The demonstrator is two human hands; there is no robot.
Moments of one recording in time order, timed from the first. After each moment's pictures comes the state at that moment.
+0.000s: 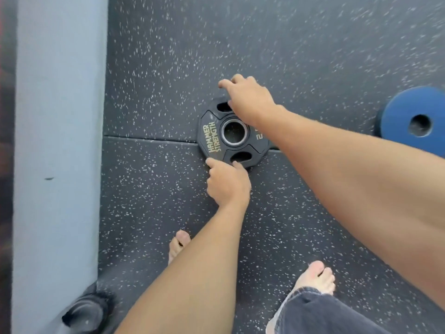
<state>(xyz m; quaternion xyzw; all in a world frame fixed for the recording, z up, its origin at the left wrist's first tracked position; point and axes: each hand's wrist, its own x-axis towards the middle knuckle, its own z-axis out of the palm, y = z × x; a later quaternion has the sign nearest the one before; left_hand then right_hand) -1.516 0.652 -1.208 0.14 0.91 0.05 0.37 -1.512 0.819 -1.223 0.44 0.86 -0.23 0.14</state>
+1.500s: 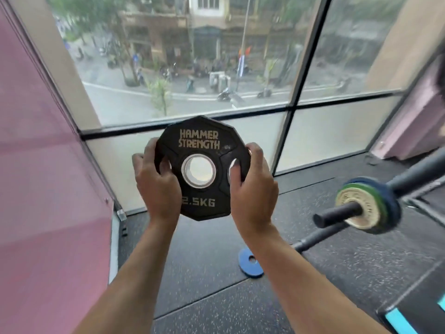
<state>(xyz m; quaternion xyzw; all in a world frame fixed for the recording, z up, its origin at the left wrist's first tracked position) -1.500 0.678 -0.371 0.50 0.59 0.63 0.10 -1.357 0.639 -0.364 0.64 0.55 0.10 -0.53</state>
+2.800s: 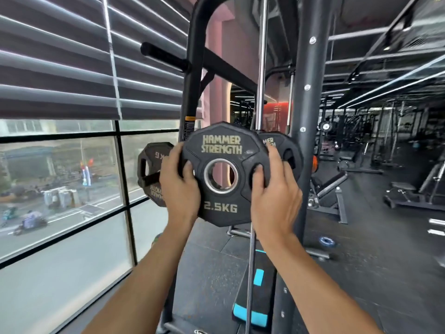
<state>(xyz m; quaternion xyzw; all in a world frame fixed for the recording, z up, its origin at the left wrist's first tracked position) -1.248 0.154 -0.002 0.65 0.11 0.67 0.35 -1.190 0.001 -0.003 0.66 0.27 0.49 -0.51</state>
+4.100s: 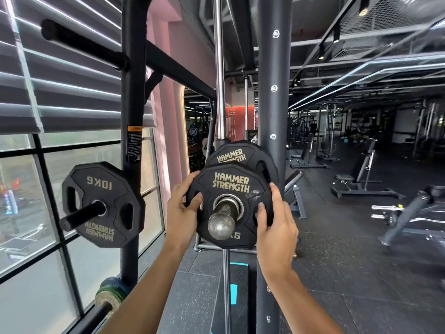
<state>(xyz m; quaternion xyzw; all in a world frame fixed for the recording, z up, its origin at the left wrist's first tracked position) -1.091 0.196 -0.026 0.69 -0.02 0.46 0.56 -1.034 0.038 -0.069 0.71 0.17 0.46 -0.50</state>
